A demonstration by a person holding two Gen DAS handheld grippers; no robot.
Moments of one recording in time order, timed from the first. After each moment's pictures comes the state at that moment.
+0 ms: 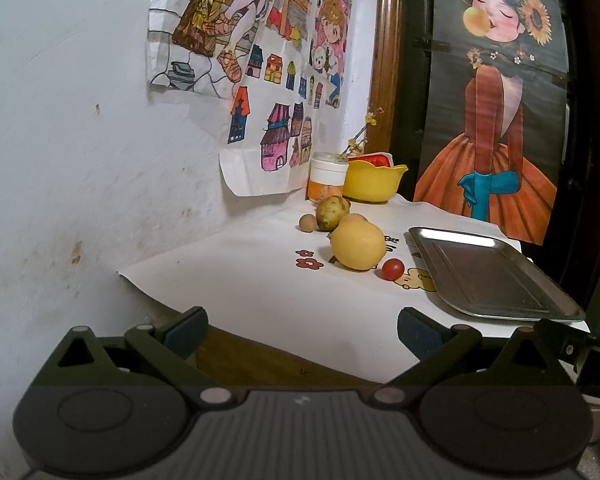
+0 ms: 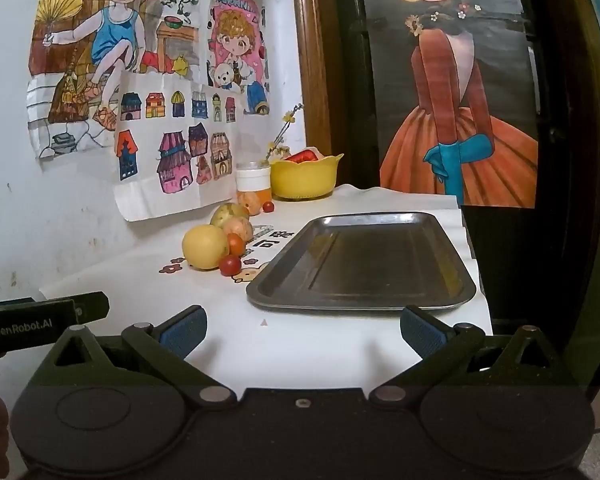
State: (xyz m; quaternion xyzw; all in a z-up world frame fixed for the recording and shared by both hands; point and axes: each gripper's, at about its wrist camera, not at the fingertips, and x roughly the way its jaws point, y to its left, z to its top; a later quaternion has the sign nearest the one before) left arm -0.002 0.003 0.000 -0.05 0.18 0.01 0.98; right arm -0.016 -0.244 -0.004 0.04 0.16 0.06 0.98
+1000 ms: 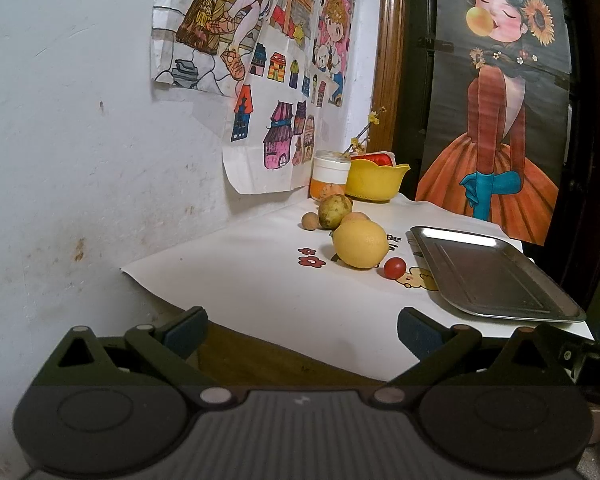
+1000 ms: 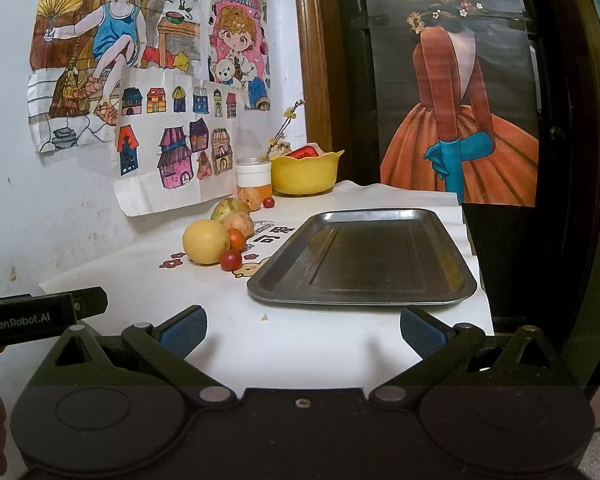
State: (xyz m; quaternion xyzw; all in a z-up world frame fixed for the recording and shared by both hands) left arm -0.003 0.005 0.000 -0.05 0.18 0.01 0.98; right arm -0.016 -0.243 -0.006 0.03 0.17 0.06 0.98
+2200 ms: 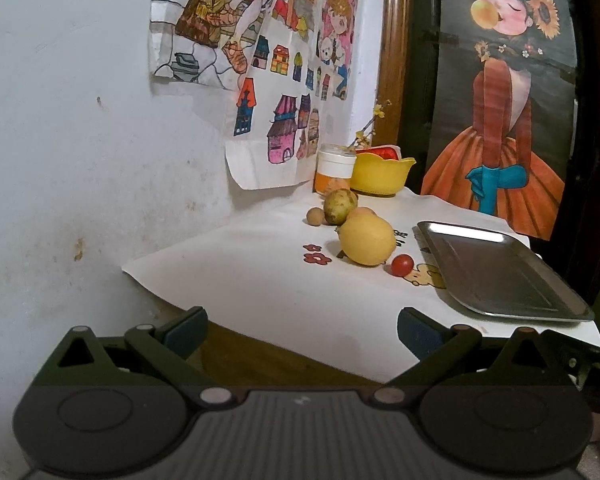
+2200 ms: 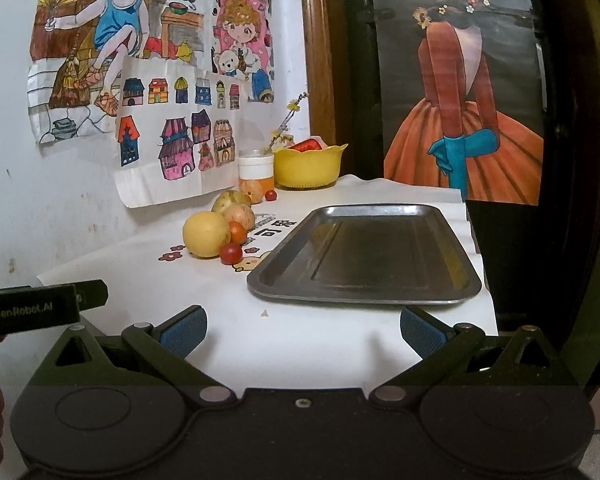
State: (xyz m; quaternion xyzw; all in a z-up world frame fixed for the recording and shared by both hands) left arm 0.005 0.005 0.000 -0.05 0.19 0.02 0.98; right arm -0.011 -0.242 -0.009 0.02 0.18 0.06 0.98
